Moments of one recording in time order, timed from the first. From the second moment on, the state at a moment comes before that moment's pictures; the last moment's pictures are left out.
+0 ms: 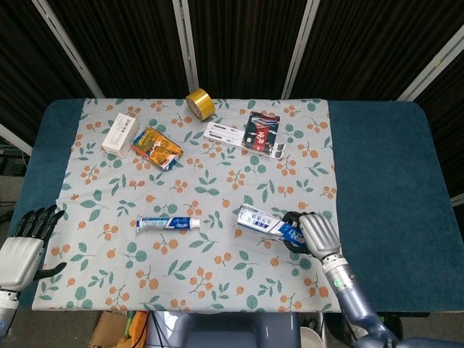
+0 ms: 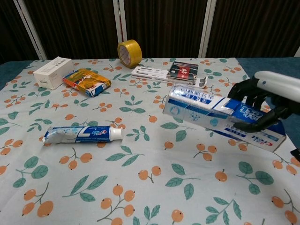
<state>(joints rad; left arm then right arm) -0.11 -1.10 0.00 -1.69 1.55 1.42 0.16 0.49 -1.37 0.08 -1.83 -1.22 1.19 -0.20</state>
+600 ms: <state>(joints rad) -0.39 -1.26 -0.15 -1.76 1.32 1.13 0.55 0.39 -1.19 0.05 -1.89 -1.46 1.31 -0.06</state>
